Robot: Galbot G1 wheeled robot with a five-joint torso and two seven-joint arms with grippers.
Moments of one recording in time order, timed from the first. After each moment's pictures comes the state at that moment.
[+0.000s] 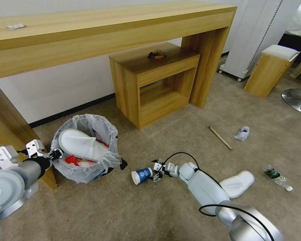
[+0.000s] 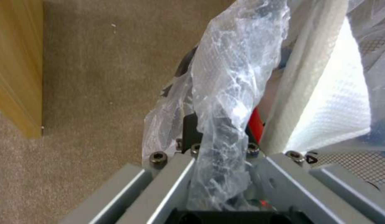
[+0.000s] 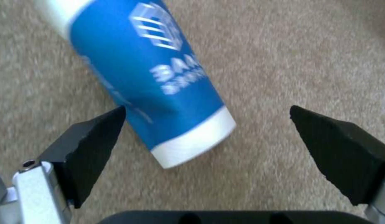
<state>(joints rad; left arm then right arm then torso) 1.35 -0.98 -0.90 -2.24 -1.56 0.74 -0.80 -0.52 1.41 -0.14 0.64 -0.26 0.27 -0.57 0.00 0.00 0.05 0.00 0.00</state>
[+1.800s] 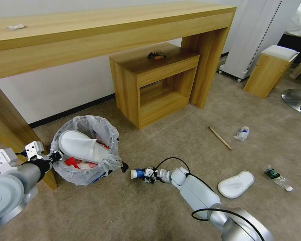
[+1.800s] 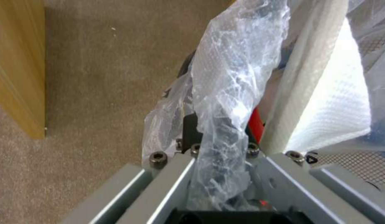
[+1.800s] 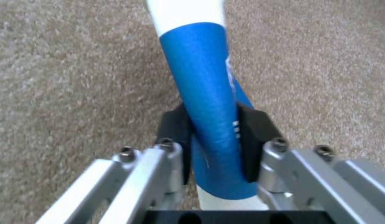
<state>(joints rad) 1.38 -0.99 -0.91 -2.28 -1.54 0.74 -0.80 -0.54 1.46 -0.17 0.59 -0.32 0.29 -0.55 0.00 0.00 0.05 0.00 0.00</state>
